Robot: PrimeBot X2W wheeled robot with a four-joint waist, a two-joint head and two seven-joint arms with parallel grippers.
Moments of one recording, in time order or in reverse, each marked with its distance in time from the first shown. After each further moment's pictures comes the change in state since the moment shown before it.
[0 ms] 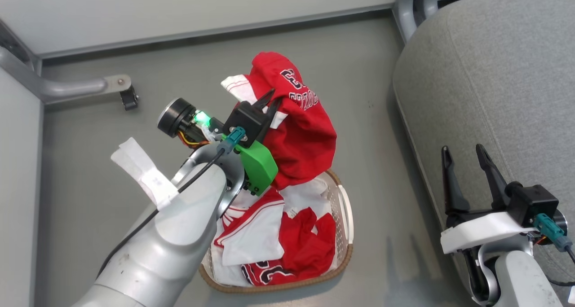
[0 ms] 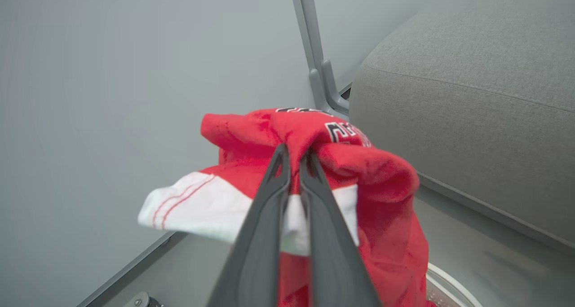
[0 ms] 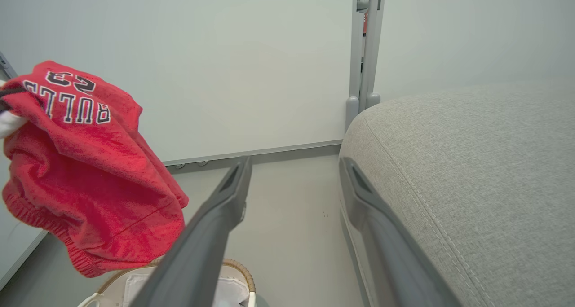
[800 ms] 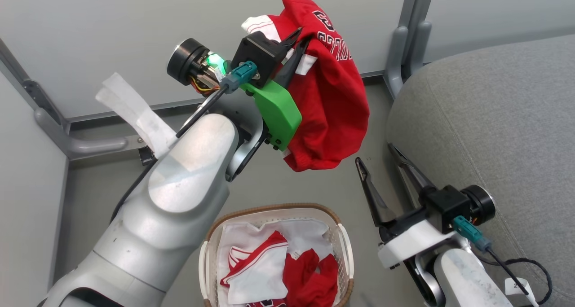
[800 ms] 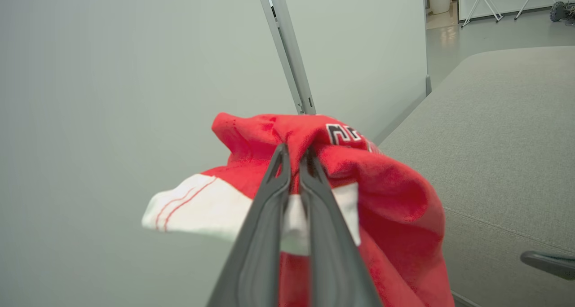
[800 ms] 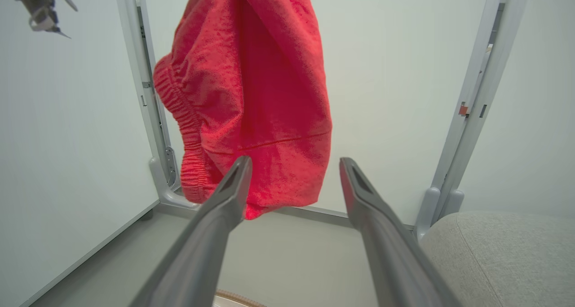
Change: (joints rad) left arm -0.134 -0.003 -0.015 -0.207 -0.171 0.008 0.198; right arm -0.042 0.000 0.282 -0.023 -0.102 0.000 0.000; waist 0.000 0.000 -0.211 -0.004
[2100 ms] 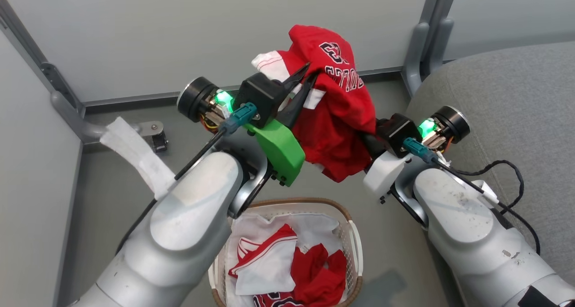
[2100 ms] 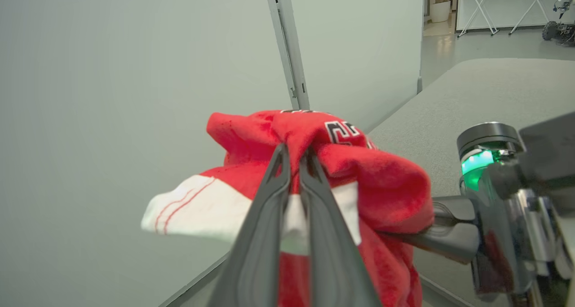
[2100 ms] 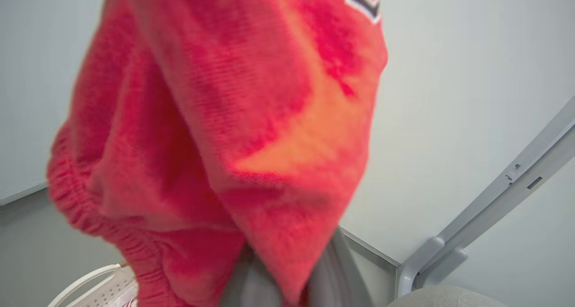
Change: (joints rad) left arm 0.126 0.040 -0.047 -0.141 -0.059 0.041 -0.010; right arm -0.492 -0.088 0.291 0.481 0.022 0.001 -0.002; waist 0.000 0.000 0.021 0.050
